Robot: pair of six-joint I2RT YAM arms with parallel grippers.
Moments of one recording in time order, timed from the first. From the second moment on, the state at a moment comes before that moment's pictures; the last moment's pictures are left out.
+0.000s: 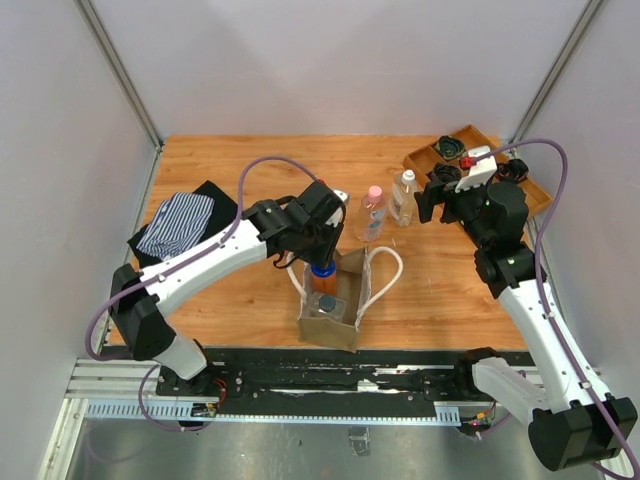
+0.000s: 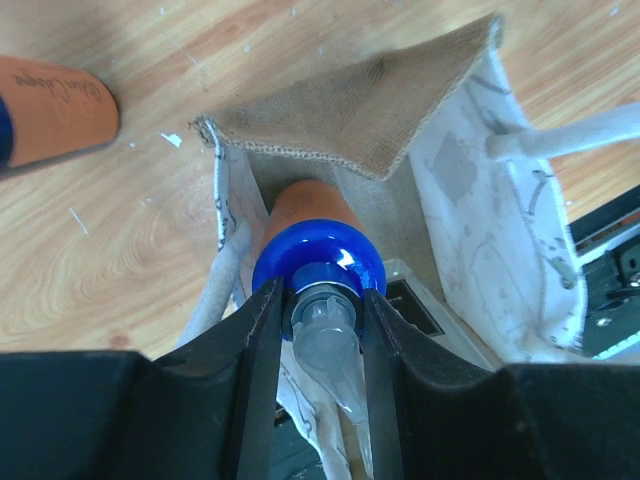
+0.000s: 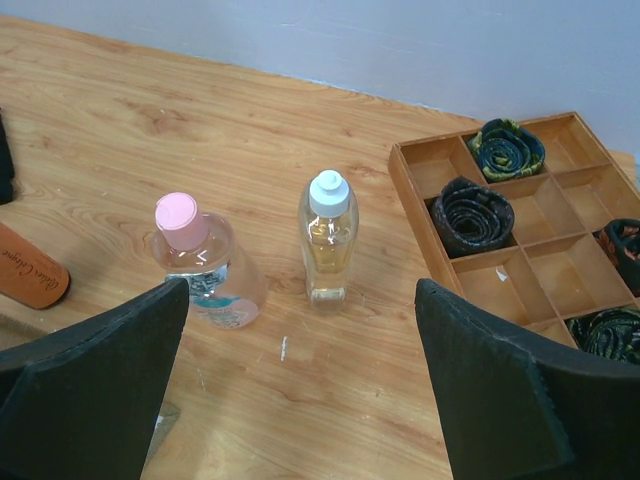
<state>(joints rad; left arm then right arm) -0.88 1.54 1.41 -0.87 -0.09 -0.40 0.21 0.93 0.91 -0.13 -0.11 -0.03</state>
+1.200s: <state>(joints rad) -0.65 1.76 1.87 -0.84 -0.34 -0.34 0.81 0.99 1.07 -0.41 -0.10 0.01</state>
